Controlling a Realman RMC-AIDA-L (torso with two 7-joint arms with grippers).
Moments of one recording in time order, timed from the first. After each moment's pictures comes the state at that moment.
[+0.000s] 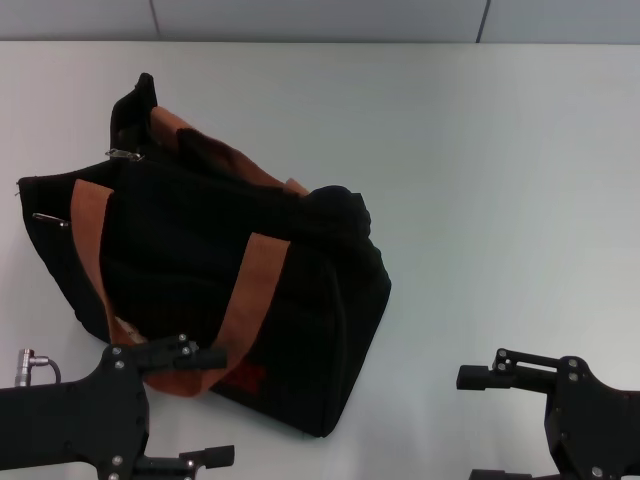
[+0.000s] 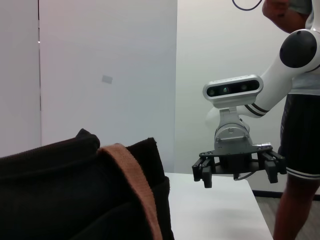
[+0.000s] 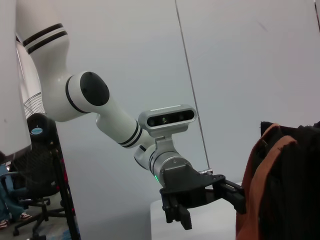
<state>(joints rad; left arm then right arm) -0.33 -2.05 0.40 0.47 2.31 2.01 -0.70 0.36 2.08 -0.59 -0.43 -2.15 -2.01 0.86</state>
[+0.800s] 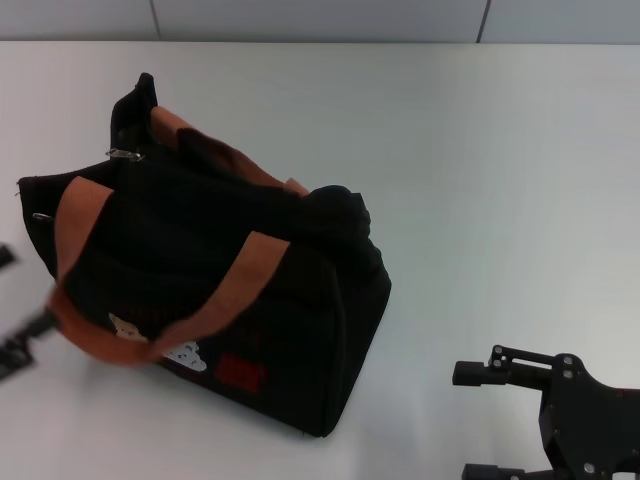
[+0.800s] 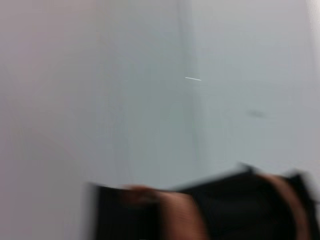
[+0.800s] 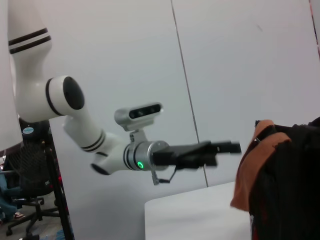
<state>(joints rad) -0.13 -1.96 0.19 0.44 2.00 1.99 -0.69 0.36 2.09 -0.59 -0.42 -2.15 -1.99 0.85</state>
